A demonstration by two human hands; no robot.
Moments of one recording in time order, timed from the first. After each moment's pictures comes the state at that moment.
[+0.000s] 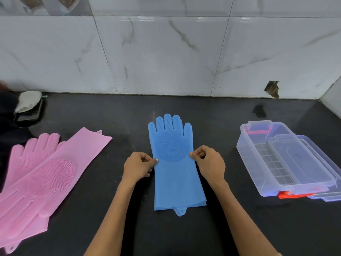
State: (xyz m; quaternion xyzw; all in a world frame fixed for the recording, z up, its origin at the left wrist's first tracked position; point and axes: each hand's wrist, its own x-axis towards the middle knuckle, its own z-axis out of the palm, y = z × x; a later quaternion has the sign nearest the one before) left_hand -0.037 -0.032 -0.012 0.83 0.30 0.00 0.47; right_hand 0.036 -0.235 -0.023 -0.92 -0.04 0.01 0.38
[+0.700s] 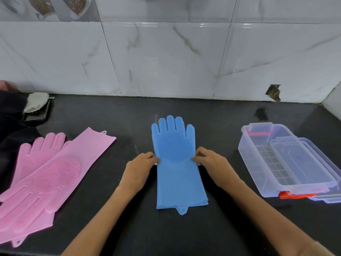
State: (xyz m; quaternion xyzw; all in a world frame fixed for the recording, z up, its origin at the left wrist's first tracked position) left_hand -0.059 -0.024 -0.019 0.99 0.01 0.08 0.10; right_hand 0.044 -0.268 -0.023 -0.91 -0.41 -0.02 0.09
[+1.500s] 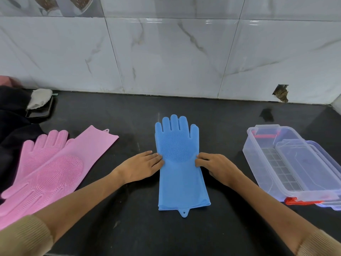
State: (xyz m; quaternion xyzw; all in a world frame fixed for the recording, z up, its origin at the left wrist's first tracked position) left_hand -0.034 0.007 -0.022 0.94 -0.26 -0.07 -0.21; right_hand 0.056 -0.272 -0.012 -0.85 -0.52 0.02 0.07
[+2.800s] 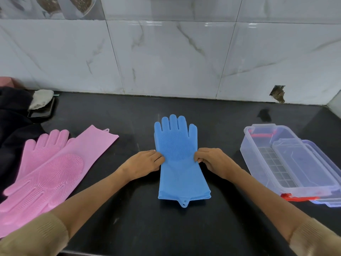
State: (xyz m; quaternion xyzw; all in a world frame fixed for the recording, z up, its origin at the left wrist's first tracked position) left_hand -0.031 -0.004 -0.016 0.97 -0.23 -0.02 -0.11; right_hand 0.062 -0.267 -0.004 -0.87 -0.47 0.03 0.17
